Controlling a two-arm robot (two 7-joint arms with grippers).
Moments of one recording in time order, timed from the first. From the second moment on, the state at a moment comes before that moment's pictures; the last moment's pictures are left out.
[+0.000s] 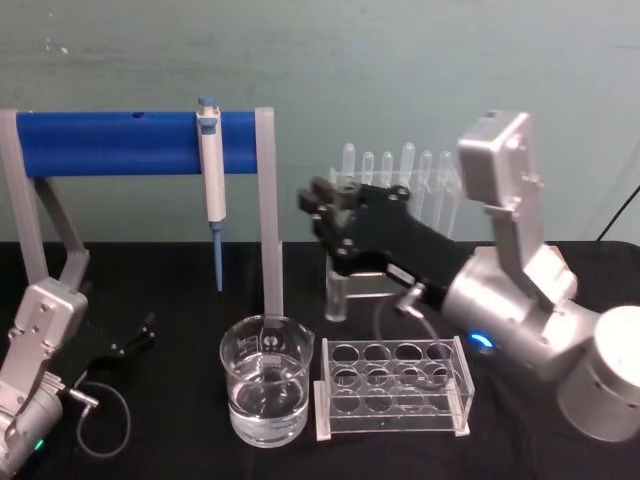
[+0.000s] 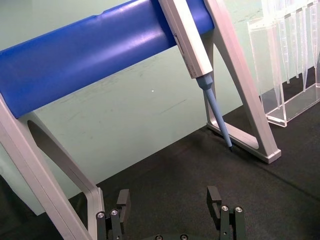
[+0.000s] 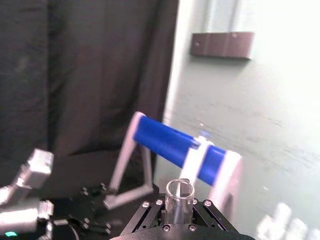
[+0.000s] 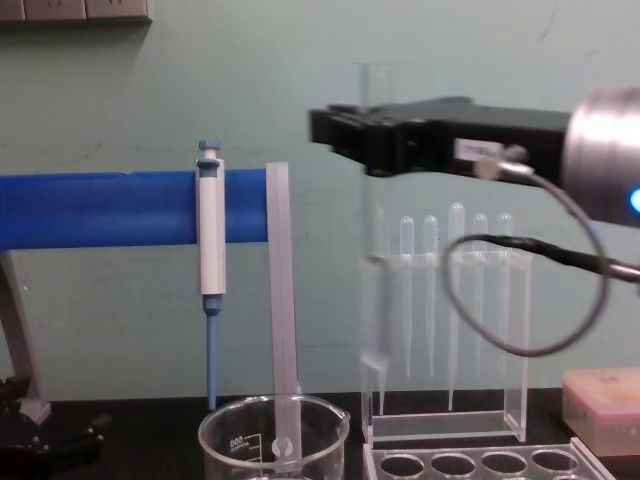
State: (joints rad) left arm -0.20 0.60 0.45 -1.41 -0.25 -0.12 0.03; right arm 0.32 0.37 -0.42 -1.79 0.31 0.14 0.38
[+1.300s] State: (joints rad) left arm -0.20 0.60 0.45 -1.41 -0.25 -0.12 0.03; right arm 0.15 0.39 -0.35 -1.71 0.29 -0.02 0.37
